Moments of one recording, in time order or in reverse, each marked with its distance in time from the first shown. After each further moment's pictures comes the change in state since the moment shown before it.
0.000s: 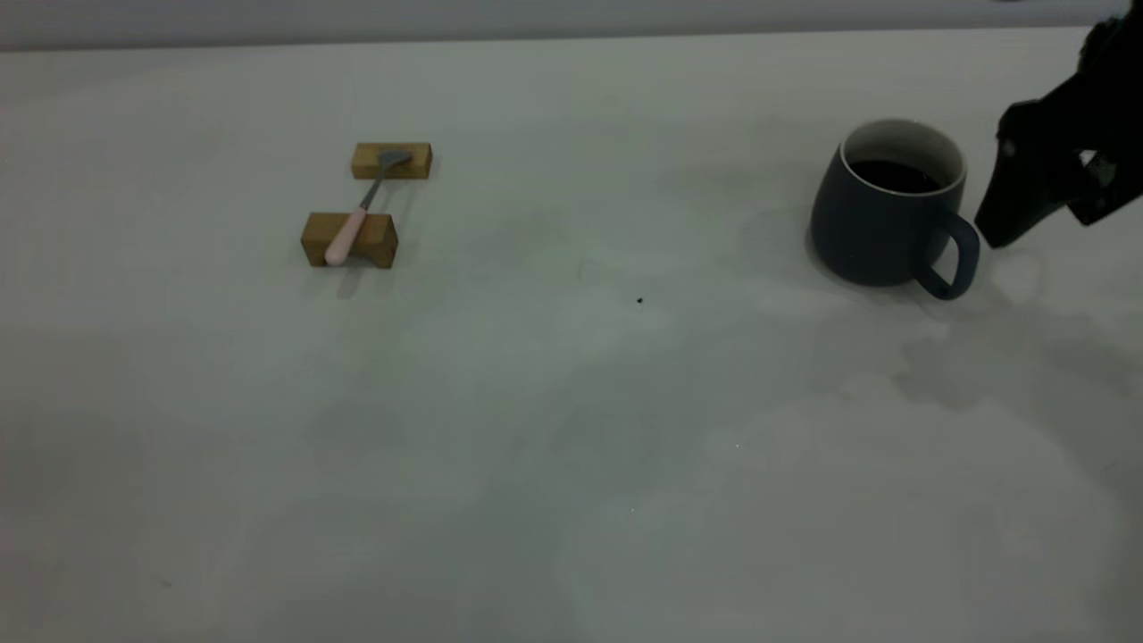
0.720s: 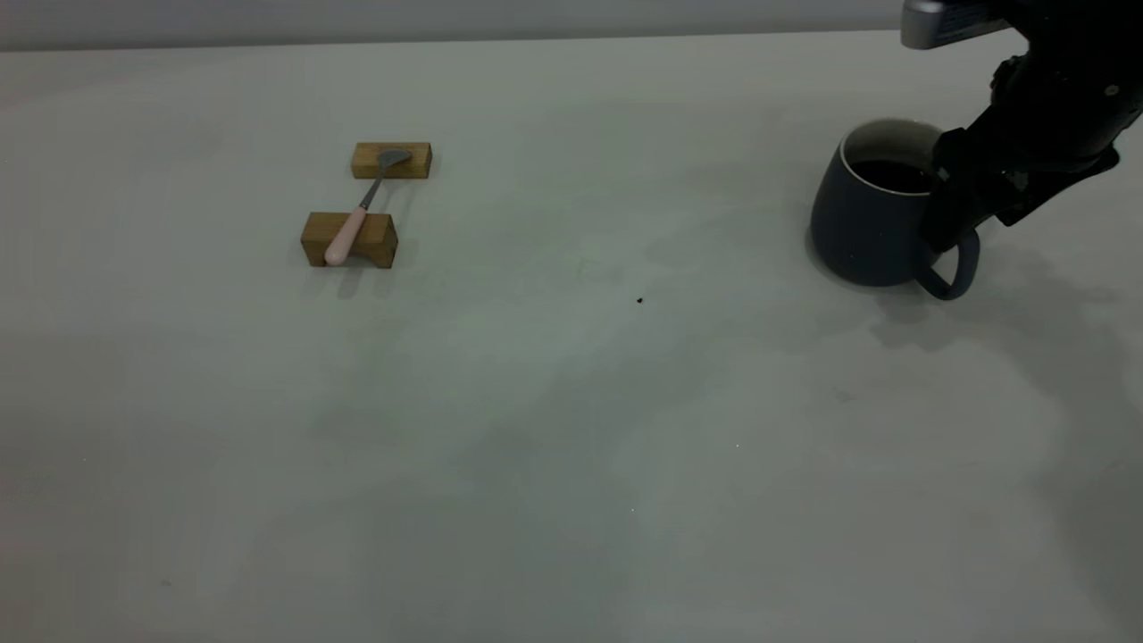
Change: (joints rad) left arm 0.000 0.000 0.000 0.000 0.000 0.000; right arm 0.000 0.248 -0.253 0.006 0.043 -0.132
